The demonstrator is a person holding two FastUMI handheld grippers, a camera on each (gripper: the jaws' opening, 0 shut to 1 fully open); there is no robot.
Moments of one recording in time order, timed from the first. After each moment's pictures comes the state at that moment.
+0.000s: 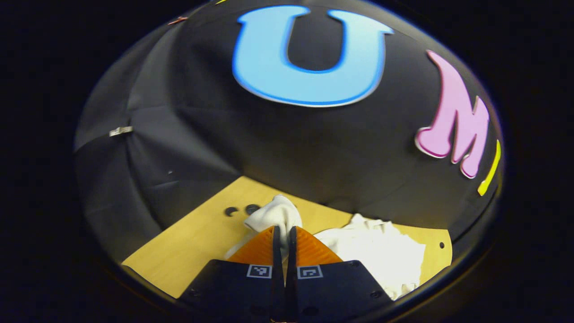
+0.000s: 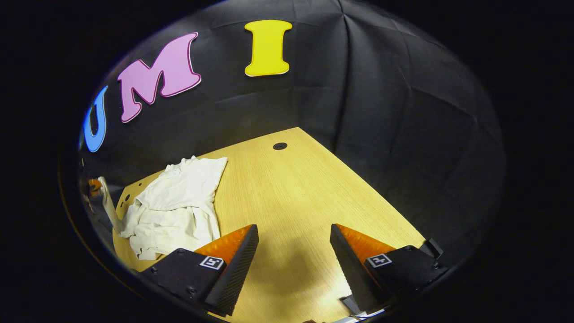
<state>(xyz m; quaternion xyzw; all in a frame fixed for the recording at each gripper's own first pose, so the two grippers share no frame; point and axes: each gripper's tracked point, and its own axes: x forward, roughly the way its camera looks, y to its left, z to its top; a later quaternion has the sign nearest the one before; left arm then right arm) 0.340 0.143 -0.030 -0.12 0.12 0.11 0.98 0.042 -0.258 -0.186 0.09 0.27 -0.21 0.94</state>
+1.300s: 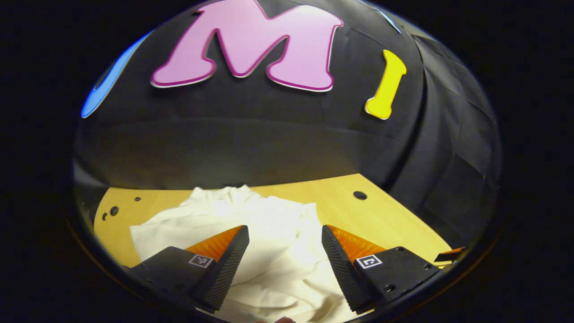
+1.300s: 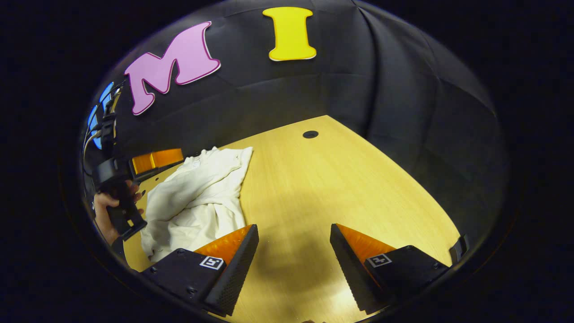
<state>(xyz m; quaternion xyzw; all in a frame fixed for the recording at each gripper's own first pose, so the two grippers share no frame) 0.325 -0.169 -0.113 0.02 0.17 -0.17 0.97 0.095 -0.191 -0.221 0.12 0.29 -0.13 0.94</state>
